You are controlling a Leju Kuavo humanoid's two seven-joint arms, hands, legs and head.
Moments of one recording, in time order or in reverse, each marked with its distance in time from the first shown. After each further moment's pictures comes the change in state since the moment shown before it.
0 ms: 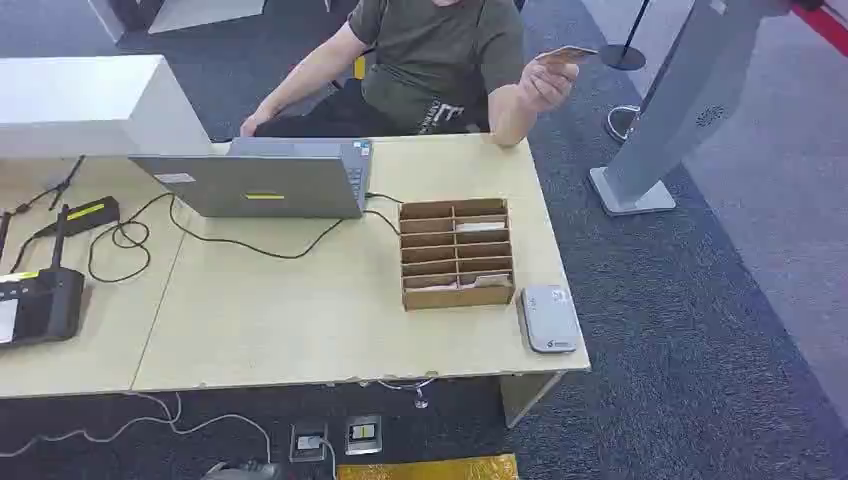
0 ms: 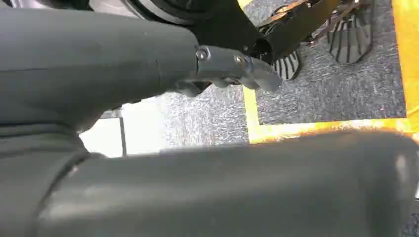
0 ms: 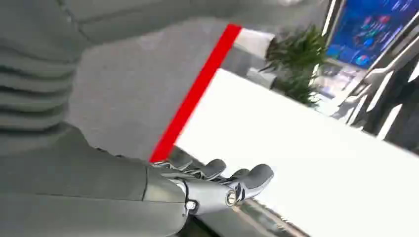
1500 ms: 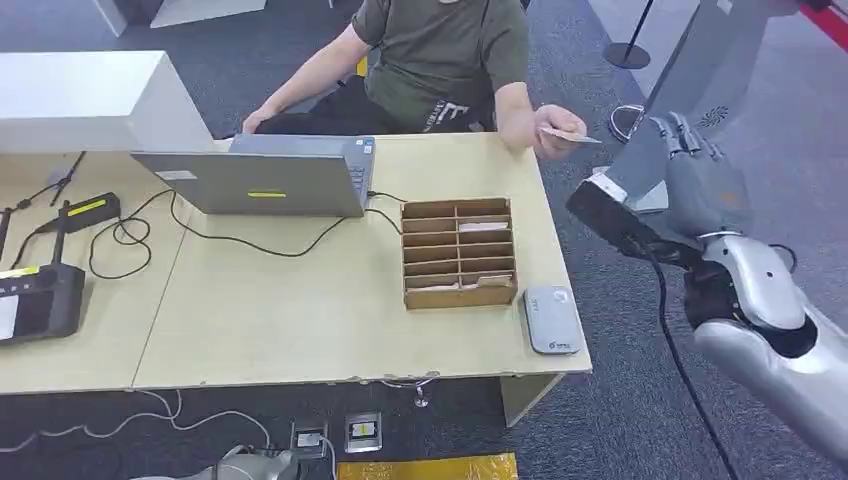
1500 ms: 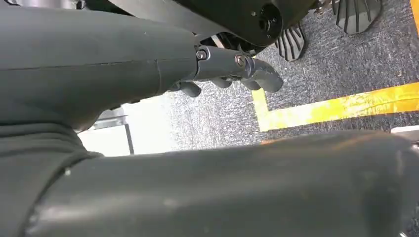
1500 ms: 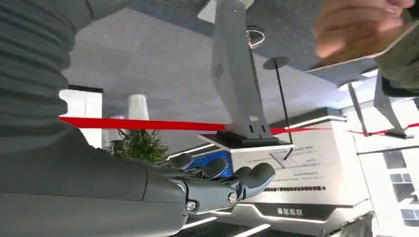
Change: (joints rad) left arm -0.045 -0.039 -0.001 -0.005 -0.053 -0.052 0.087; right arm 0.221 0.106 0.547 -1.559 0.959 0.547 1.328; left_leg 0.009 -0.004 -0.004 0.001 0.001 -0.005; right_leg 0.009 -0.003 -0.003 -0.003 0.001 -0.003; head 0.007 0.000
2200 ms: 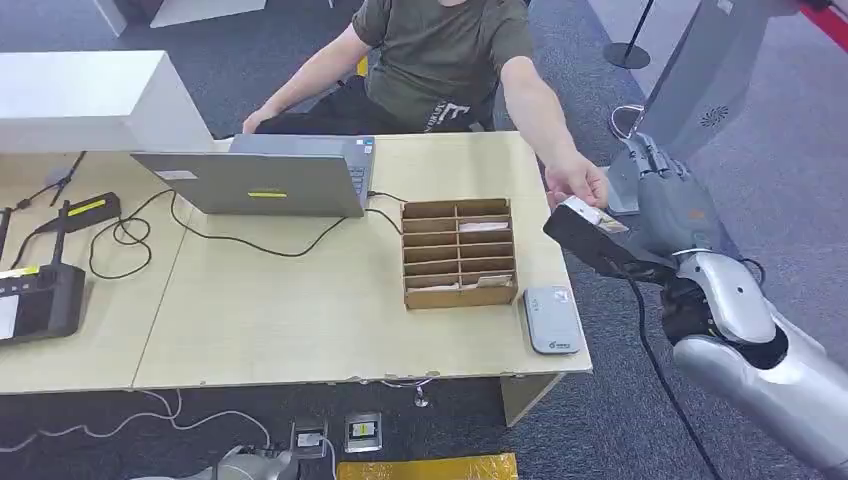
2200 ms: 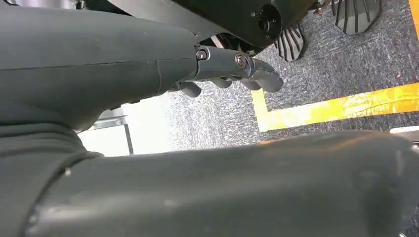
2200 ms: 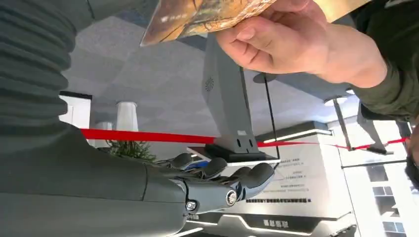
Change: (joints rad) left arm 0.001 0.000 0.000 0.000 0.000 0.000 -0.007; right arm 0.001 0.013 0.086 0.000 -0.018 -0.042 -0.016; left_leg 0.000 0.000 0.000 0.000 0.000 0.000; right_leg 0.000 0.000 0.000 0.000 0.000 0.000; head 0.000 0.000
